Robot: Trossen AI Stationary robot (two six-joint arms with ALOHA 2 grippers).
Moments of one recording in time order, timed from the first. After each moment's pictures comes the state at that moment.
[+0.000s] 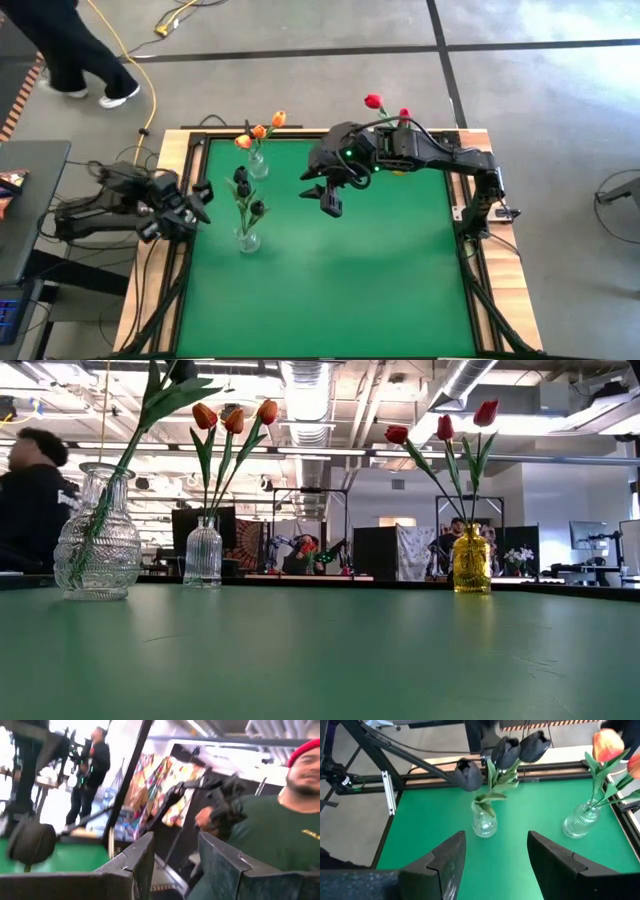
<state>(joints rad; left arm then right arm) 0.14 0.28 0.56 0.01 0.67 -0.58 -0.03 1.84 2.16 -0.90 -0.11 0.07</state>
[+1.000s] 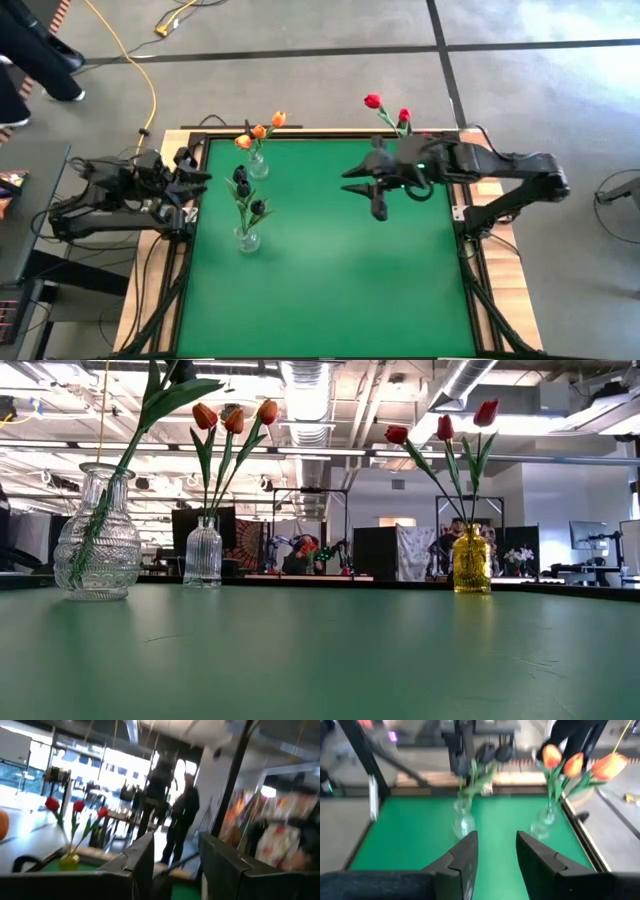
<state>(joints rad) 0.14 0.28 0.71 -0.15 0.14 -0.35 0.04 1.36 1.56 -0.62 0.09 0.01</state>
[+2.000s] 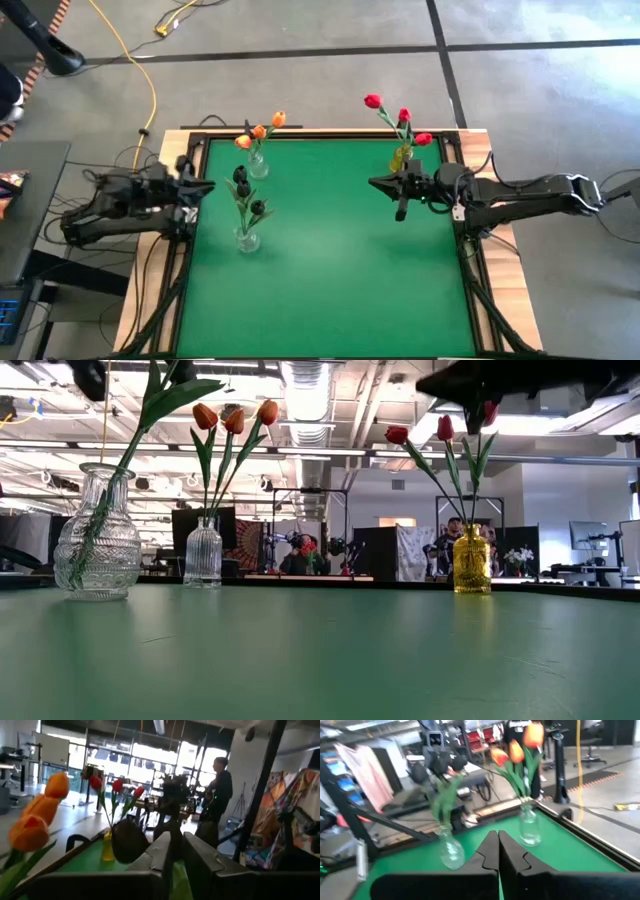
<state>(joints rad) 0.14 0.05 0.53 -0.31 0.00 -0.23 -0.07 0.86 0.55 0.30 0.13 0.25</state>
